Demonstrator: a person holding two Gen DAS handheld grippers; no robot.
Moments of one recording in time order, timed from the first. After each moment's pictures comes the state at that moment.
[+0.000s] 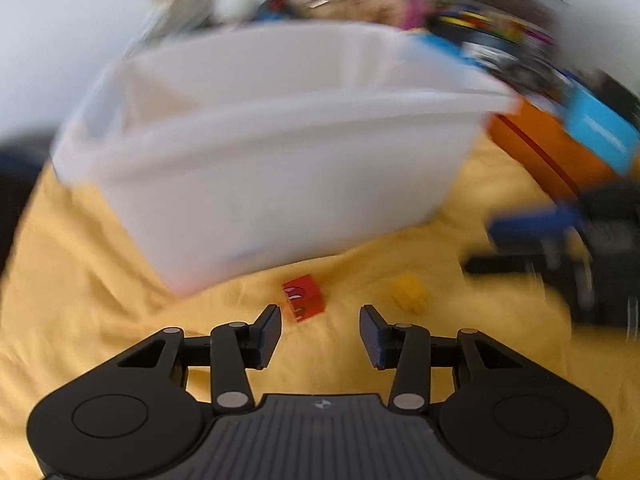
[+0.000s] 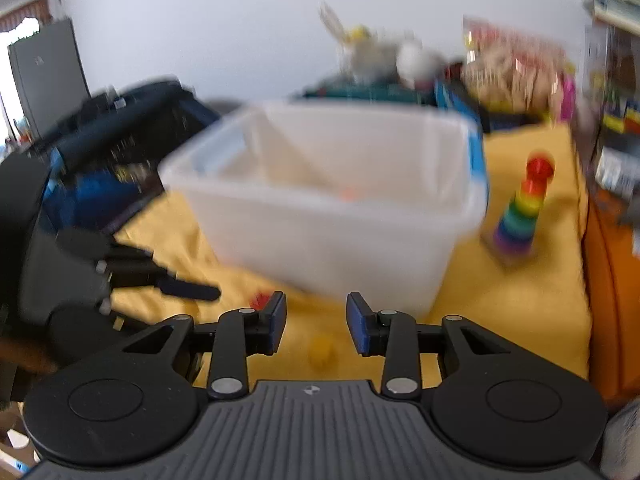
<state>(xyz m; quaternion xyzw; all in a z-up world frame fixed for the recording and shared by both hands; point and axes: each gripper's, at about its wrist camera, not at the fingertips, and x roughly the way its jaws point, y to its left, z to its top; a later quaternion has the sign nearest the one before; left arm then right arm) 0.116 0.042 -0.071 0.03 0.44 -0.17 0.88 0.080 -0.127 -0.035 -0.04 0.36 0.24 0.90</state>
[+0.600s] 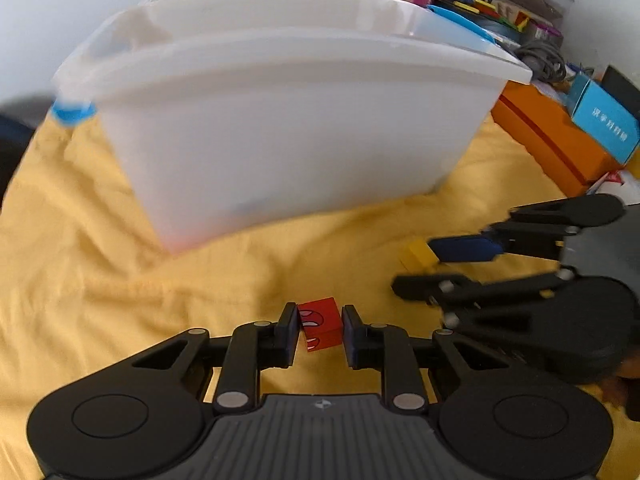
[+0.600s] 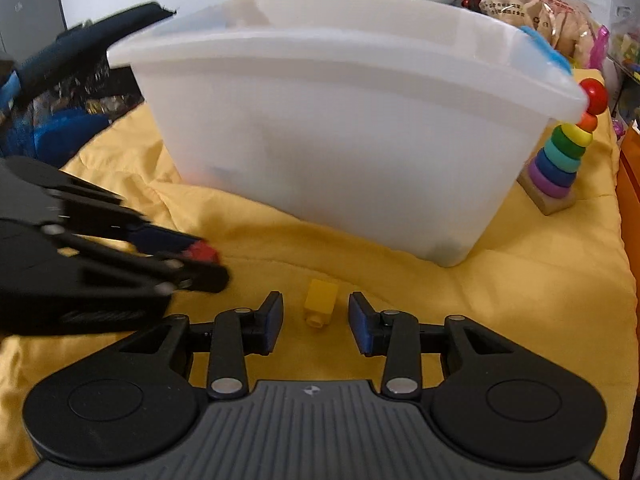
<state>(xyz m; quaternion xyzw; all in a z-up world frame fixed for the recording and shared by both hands) 0.099 0.058 -0.090 0.02 0.46 -0.18 0.87 0.091 -0.097 -0.101 -0.09 0.42 0.21 0.88</state>
